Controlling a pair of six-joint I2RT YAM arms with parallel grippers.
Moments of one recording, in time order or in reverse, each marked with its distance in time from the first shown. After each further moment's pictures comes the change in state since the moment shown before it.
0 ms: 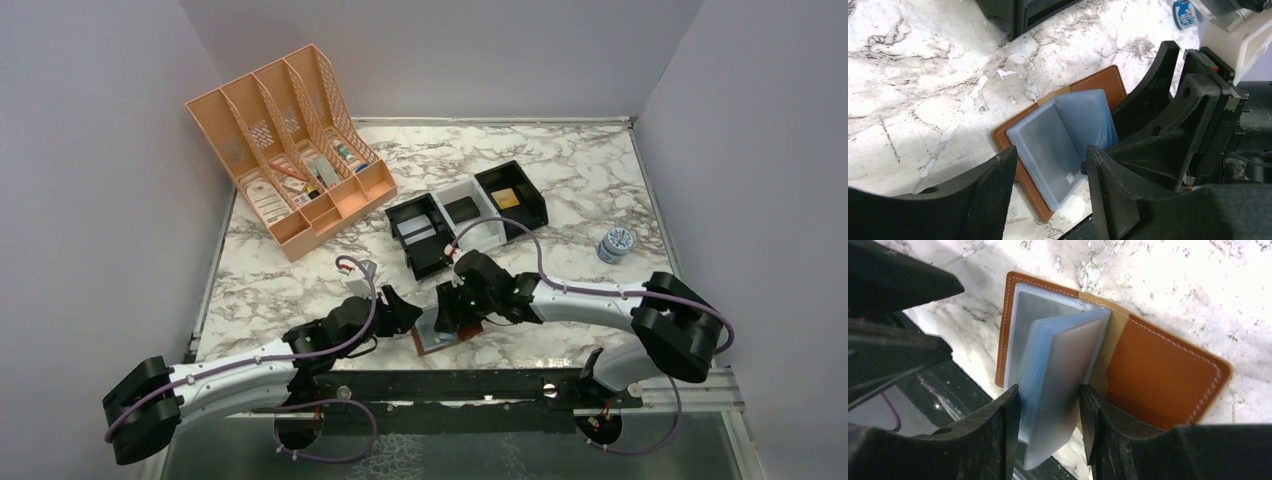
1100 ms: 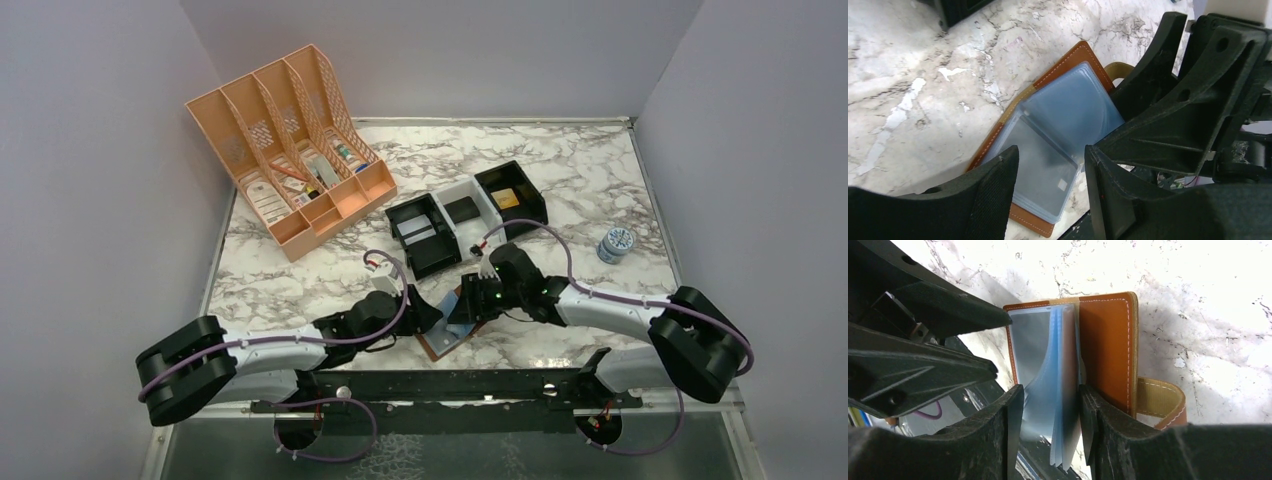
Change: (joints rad) left arm -0.019 0.316 0.035 0.294 0.085 -0.005; right arm -0.187 -0.144 -0.199 0.173 -0.221 0.064
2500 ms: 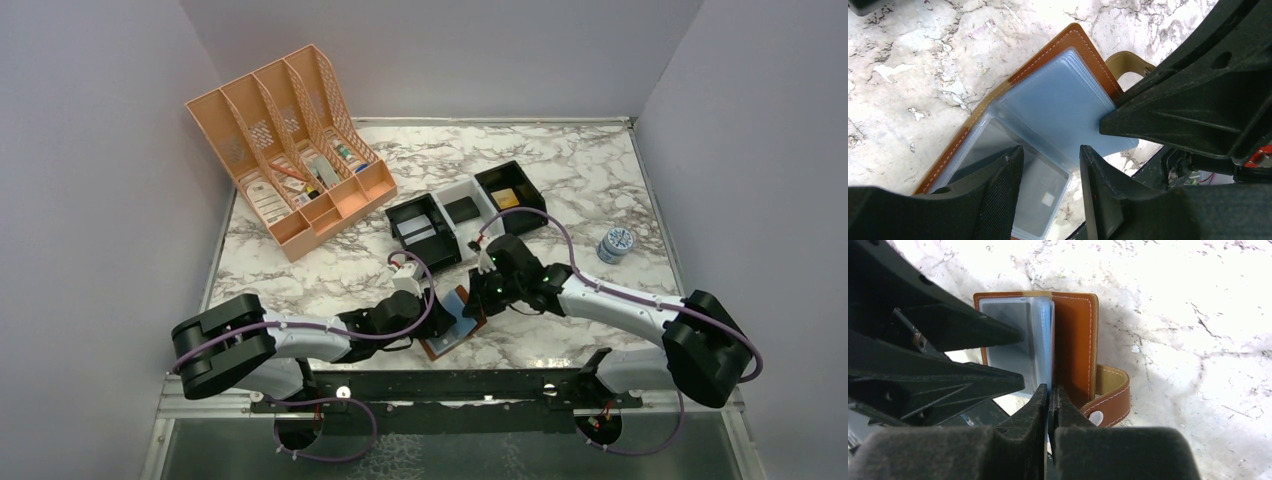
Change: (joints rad) left arm -0.073 0.254 0.124 0.044 -0.008 0.002; right arm -0.006 -0.040 0.132 -0.283 0.083 -0.188
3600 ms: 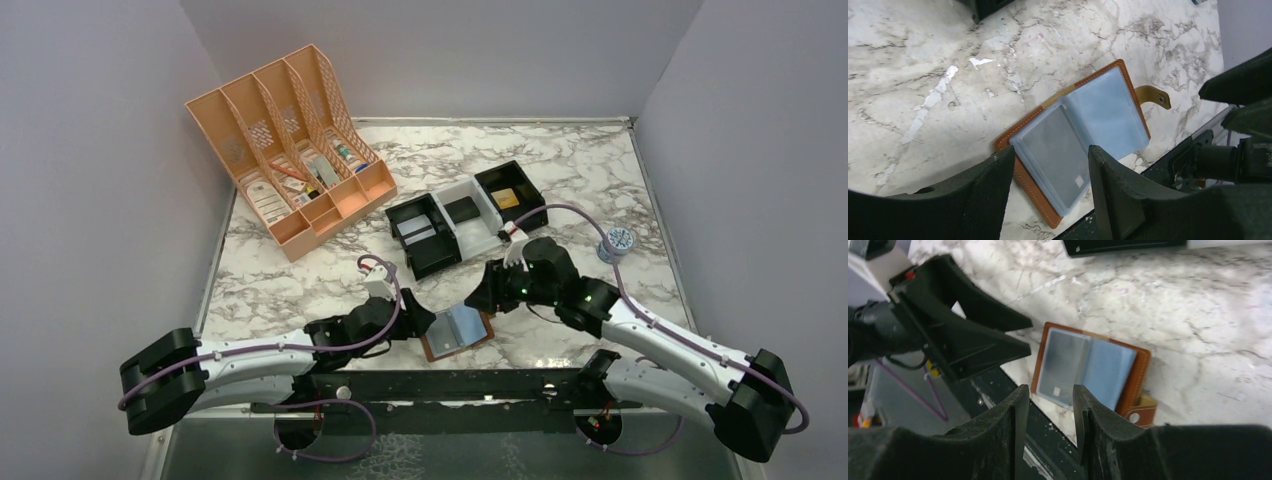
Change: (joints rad) left arm -0.001 -0.355 -0.089 -0.242 -0.108 -0.003; right arm -0.006 -0.367 -0.057 -0.018 0.087 0.103
